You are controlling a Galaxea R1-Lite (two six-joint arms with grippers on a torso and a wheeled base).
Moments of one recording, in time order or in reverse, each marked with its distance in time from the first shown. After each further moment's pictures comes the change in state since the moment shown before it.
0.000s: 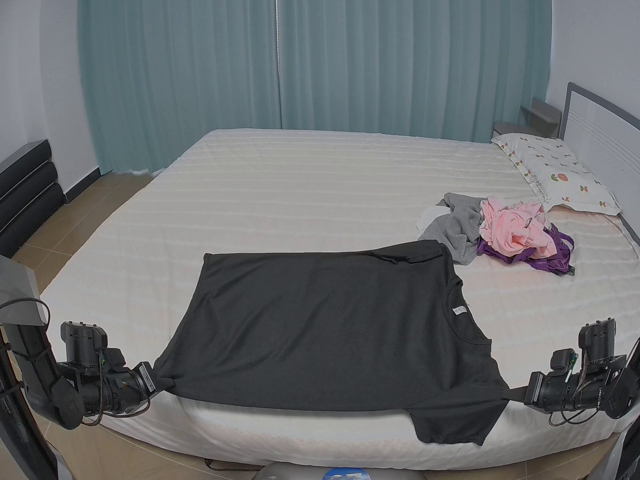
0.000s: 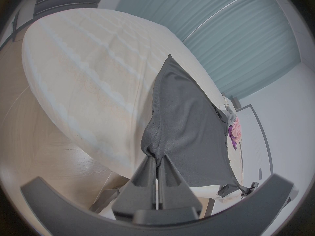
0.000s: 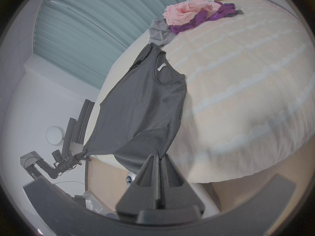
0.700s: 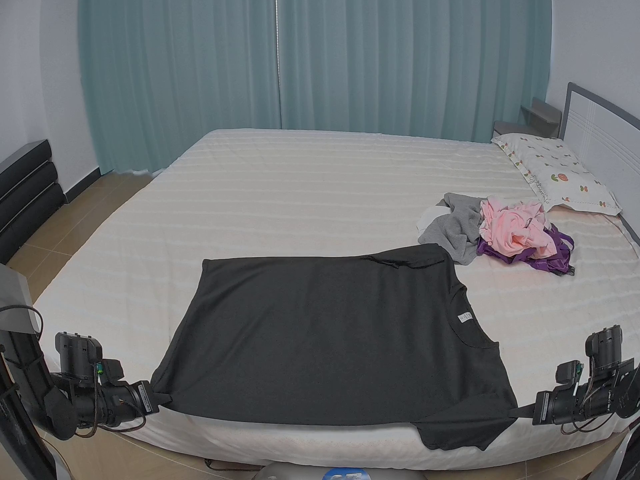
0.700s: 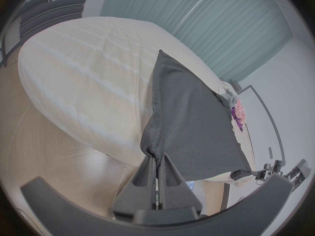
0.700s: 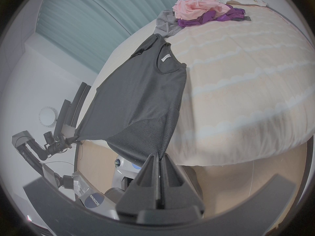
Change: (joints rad) left arm 0.004 -0.046 0.089 0.010 0.011 0.192; right arm -0.052 -0.117 0.000 0.263 0.004 -0.233
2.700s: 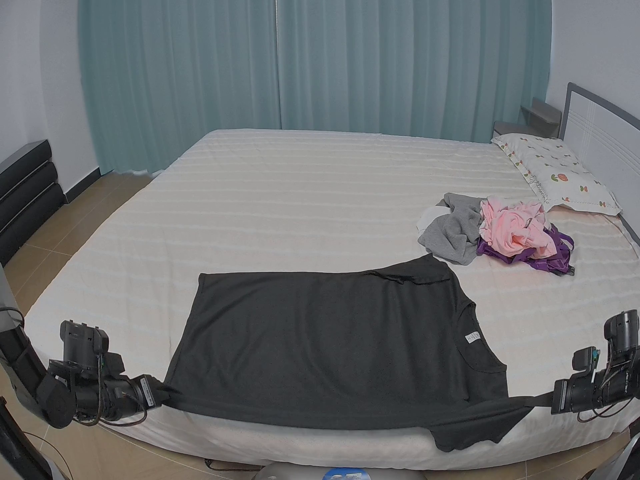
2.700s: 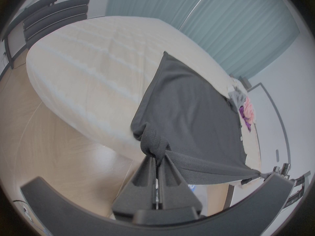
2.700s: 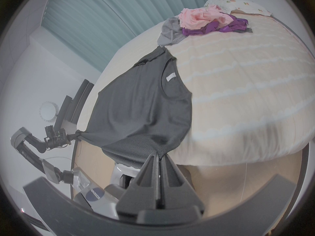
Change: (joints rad) left arm -0.073 -0.150 -0.114 0.324 0.123 -0.045; right arm -0.116 -0.181 -0.131 0.349 0.053 -0.159
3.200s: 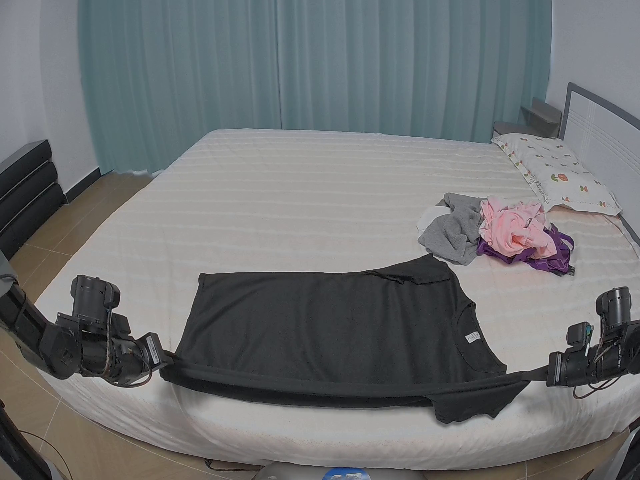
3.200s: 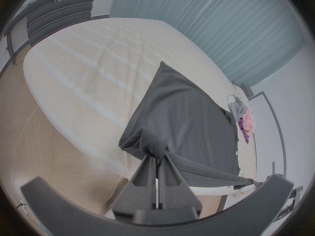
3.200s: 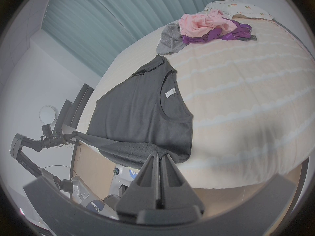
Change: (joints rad) left arm -0.024 -0.024 -0.333 0.356 0.020 -0.076; right arm 0.009 0.115 -0.153 -0.010 -0.007 0.030
